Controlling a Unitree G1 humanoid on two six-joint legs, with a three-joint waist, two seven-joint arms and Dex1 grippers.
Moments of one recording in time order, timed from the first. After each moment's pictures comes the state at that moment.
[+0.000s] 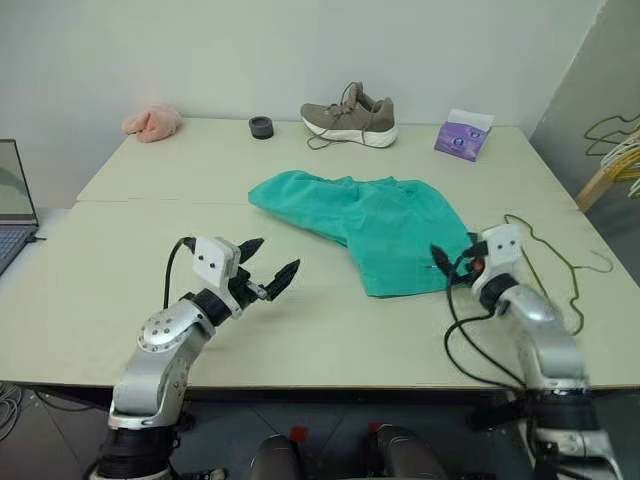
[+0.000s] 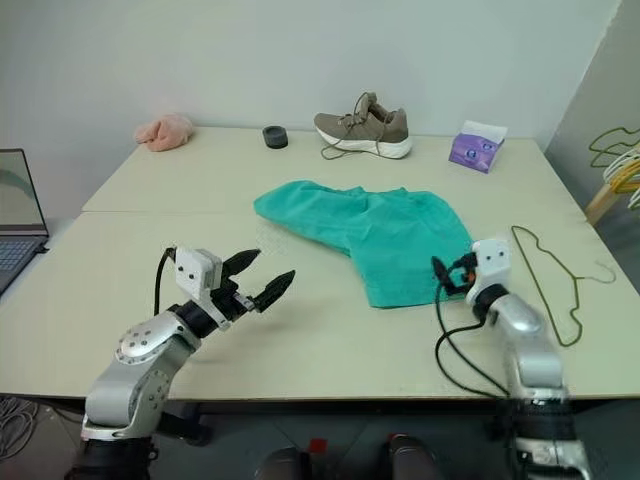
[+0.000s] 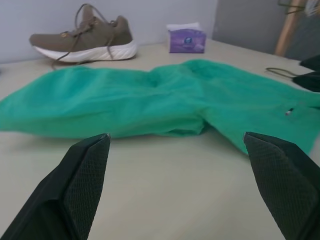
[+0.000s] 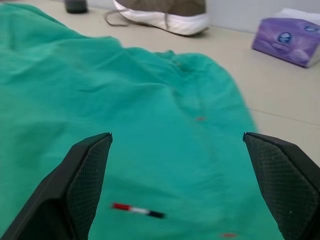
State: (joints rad) left arm -0.14 0.46 0.11 -0.29 -0.44 0.38 -0.63; right arm -0.33 -0.40 -0.15 0.02 0.19 0.39 0.37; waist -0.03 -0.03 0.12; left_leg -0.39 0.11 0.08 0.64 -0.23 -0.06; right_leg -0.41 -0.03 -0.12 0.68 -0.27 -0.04
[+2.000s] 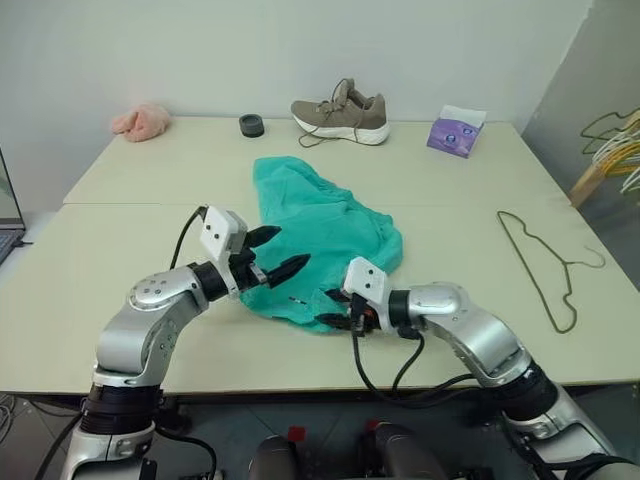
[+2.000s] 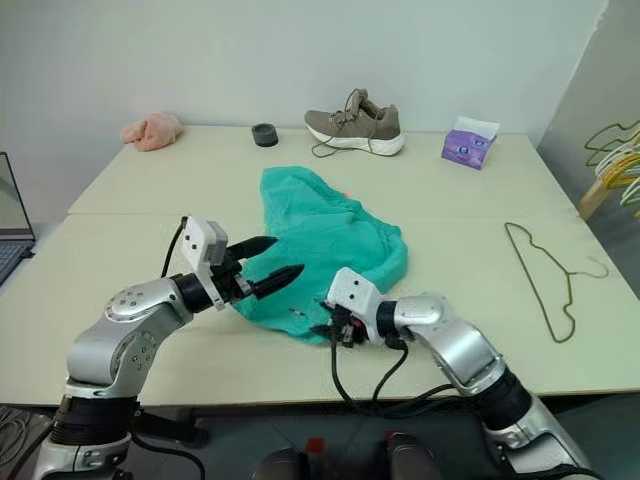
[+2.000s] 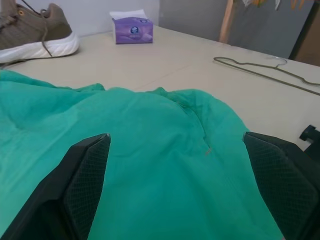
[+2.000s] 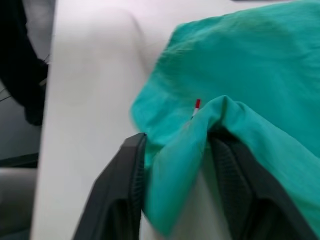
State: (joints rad) left arm -0.29 0.56 0.07 -0.21 -0.50 0.52 -0.76; right arm -0.48 -0.44 0.47 -0.36 0.25 0.70 0.85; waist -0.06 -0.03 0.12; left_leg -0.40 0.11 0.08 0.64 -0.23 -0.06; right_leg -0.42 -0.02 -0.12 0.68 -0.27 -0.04
